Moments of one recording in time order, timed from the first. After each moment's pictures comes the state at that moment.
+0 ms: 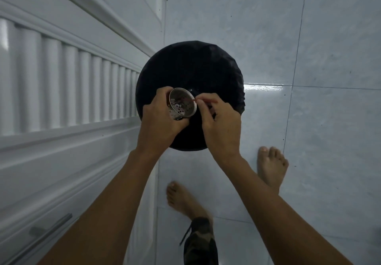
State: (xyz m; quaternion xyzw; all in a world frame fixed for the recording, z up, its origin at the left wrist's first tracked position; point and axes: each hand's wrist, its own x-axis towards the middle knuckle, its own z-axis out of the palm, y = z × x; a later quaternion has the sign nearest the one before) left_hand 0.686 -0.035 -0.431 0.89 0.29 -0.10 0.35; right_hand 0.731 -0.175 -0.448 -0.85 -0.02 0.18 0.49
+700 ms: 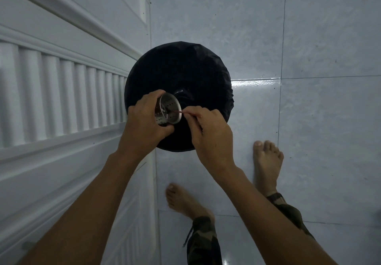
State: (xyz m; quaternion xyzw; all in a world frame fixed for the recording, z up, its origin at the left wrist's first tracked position) left_hand 0.684 -0.017 -0.423 0.92 0.20 -0.16 0.31; right_hand 0.706 -0.187 -0.443 -0.89 -0.08 0.13 0.42
